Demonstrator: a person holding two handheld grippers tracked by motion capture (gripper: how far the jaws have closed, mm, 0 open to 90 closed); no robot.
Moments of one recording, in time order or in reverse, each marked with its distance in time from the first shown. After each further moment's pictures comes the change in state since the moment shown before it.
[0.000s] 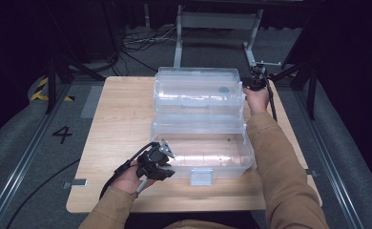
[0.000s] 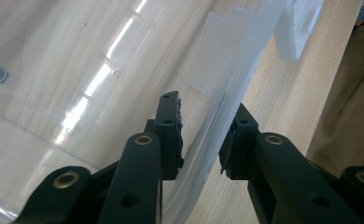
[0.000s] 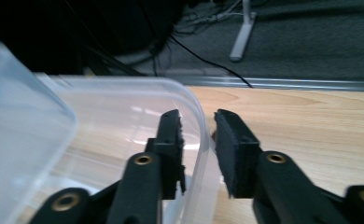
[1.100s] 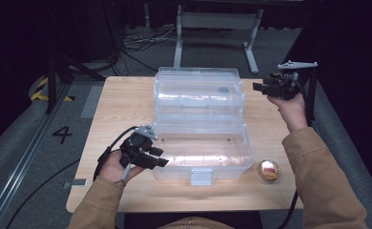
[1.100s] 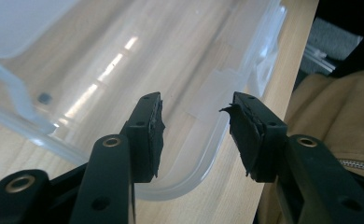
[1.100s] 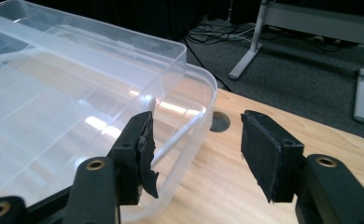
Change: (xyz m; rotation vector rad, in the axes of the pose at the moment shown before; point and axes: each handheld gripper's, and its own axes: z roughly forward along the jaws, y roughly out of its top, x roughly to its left) left arm 0.032 -0.006 -0.060 -0.205 -0.113 -0.073; right arm 0.026 -0.001 -0.145 0.014 0.012 -0.336
